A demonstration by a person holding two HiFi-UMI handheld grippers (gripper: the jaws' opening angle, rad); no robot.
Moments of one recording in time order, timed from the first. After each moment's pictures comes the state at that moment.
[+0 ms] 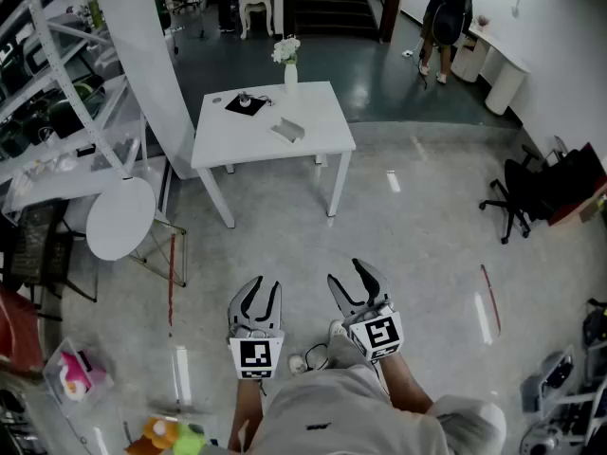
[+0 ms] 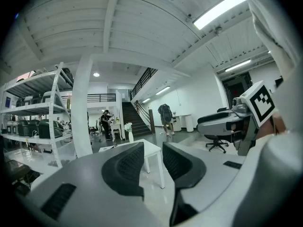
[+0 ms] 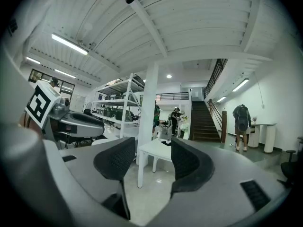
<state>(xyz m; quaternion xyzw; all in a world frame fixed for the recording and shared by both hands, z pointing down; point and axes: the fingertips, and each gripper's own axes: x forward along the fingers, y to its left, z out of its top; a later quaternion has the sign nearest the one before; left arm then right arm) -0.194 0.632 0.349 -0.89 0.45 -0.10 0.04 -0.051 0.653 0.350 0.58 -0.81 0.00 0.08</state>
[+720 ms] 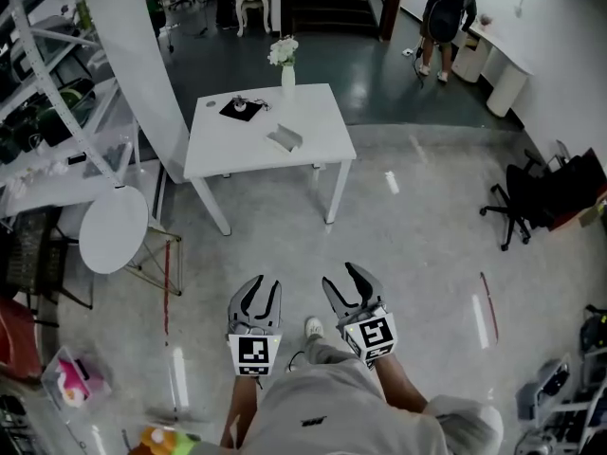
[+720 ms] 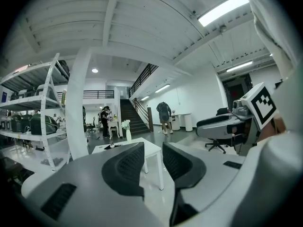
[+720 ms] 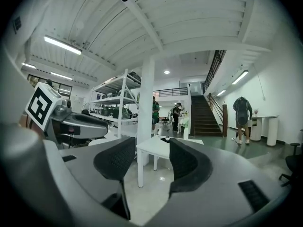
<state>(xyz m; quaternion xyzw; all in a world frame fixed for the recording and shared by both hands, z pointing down) -0.162 0.544 0.369 -0.89 0.43 -0.11 0.02 -0.030 0.568 0.371 0.58 -0.81 0.03 0.08</state>
